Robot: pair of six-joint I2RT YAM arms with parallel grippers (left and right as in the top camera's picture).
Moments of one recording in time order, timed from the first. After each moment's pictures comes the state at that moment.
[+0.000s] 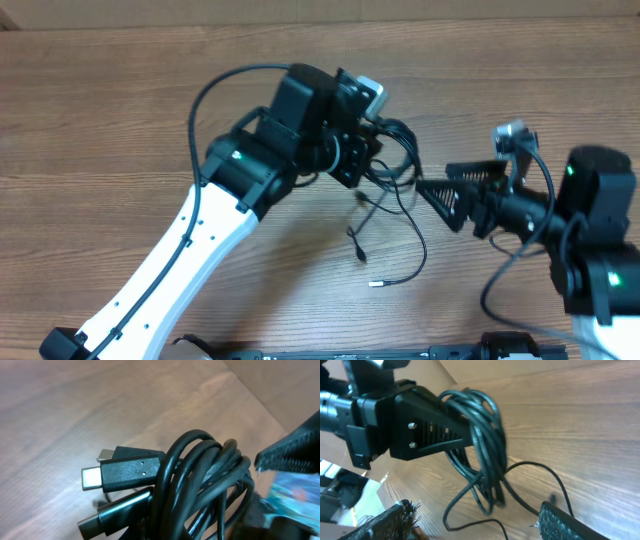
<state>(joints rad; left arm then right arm) -0.63 1.50 1.53 -0.77 0.40 -0.17 0.00 0.87 1.04 -0.80 -0.84 0.12</state>
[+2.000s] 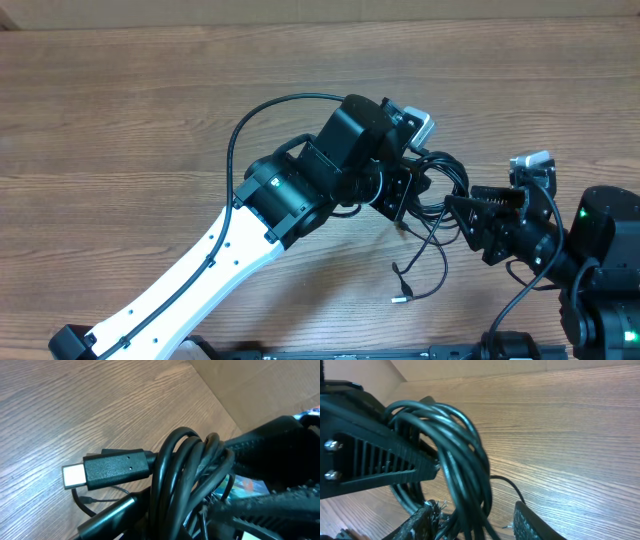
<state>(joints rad) -0.80 1.50 1.53 -0.71 0.43 -0.39 0.00 0.74 1.04 -0.93 -0.57 0.04</state>
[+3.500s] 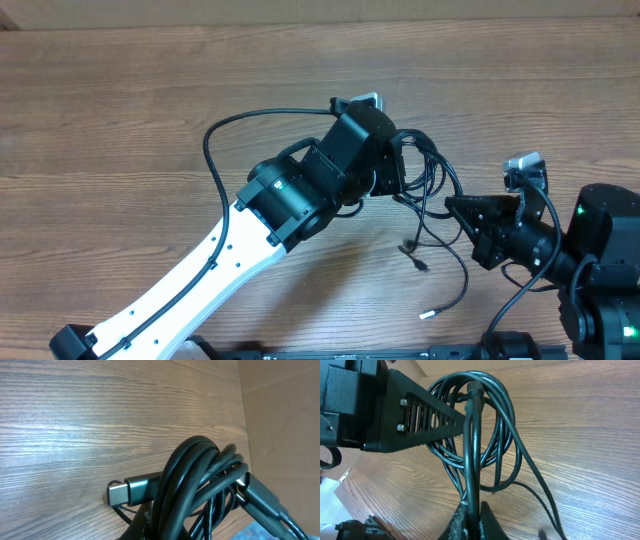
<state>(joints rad) -0.82 1.50 1.53 -0.76 0.06 -0.91 0.00 0.75 1.04 -0.95 -0.68 0.04</state>
